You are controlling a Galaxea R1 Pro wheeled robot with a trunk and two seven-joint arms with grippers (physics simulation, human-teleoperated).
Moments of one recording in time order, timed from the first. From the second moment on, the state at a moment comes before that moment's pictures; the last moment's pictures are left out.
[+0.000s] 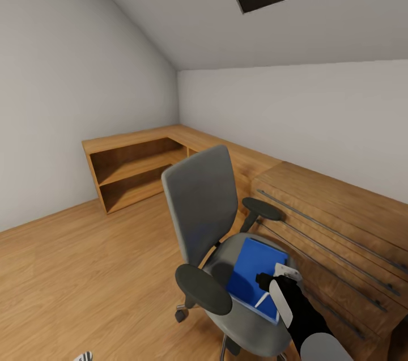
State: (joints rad) left arm 0.09 0.04 0.16 -1.11 0.54 0.33 0.33; right arm -0.52 0.08 -0.10 -0.72 -0.26 0.46 -0.34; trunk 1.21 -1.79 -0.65
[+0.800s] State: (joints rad) left arm 0.09 0.04 0.16 -1.11 0.54 0.33 0.33; right arm -0.52 0.08 -0.10 -0.72 -0.26 0.46 -0.34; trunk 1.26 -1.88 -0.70
